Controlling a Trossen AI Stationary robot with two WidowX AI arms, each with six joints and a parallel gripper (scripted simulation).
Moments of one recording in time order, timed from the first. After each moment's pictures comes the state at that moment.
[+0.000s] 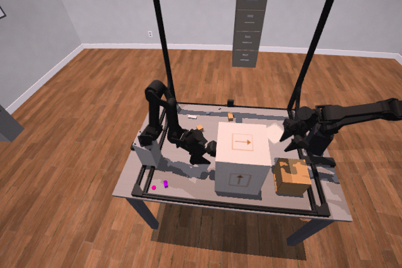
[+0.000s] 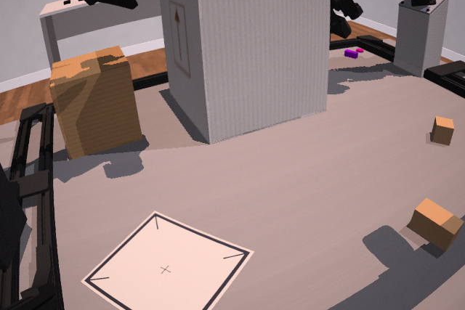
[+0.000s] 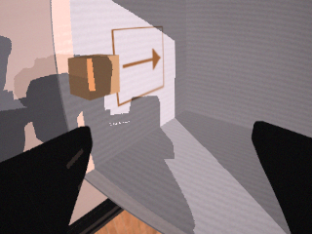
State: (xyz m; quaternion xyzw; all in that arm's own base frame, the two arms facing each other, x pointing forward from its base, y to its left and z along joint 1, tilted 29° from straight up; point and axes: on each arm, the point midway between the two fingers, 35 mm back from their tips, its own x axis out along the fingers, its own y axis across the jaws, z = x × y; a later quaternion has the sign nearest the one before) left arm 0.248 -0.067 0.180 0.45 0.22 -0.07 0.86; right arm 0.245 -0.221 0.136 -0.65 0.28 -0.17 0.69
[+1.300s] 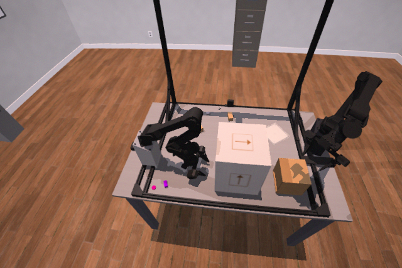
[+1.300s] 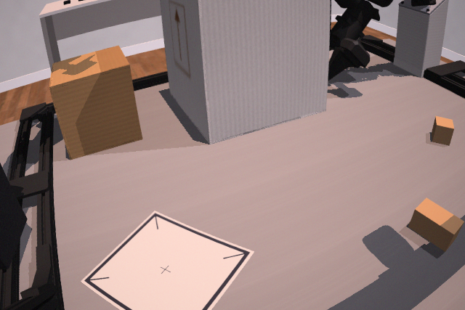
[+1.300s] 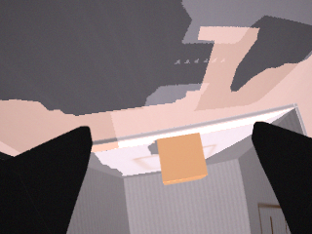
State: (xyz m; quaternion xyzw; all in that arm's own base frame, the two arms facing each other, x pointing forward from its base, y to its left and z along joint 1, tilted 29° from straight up) left arm 0.226 0.050 0.278 0.14 0.18 0.06 0.97; right arm 0.260 -0.223 0.023 -0.93 0.32 0.11 0.13
